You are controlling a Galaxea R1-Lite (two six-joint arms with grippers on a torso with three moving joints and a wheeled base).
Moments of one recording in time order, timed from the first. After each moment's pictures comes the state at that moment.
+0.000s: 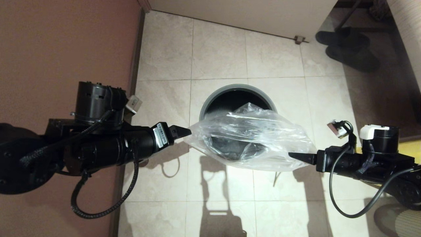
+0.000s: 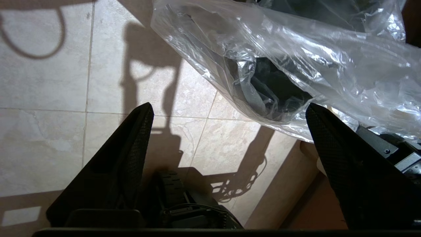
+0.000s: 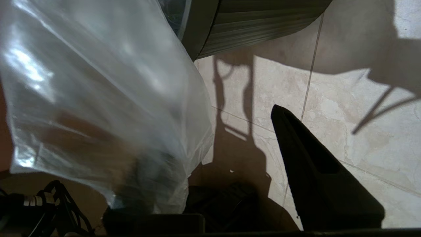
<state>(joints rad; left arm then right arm) -0.50 1.53 -0.93 -0.13 0.02 -0.63 0.13 1.85 -0.64 -0.85 0.68 0.32</state>
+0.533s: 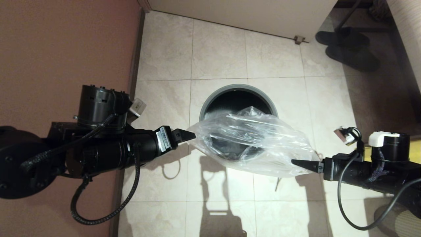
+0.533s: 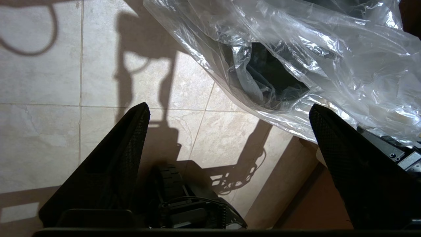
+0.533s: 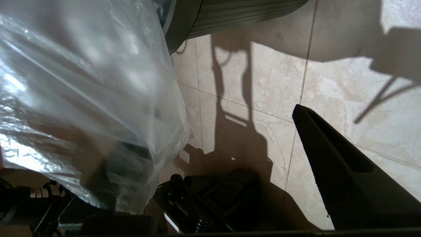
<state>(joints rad) -0.52 1.54 -0.91 -0.13 0.01 -0.62 0.10 1.81 -0.55 -0.86 0.69 0.32</state>
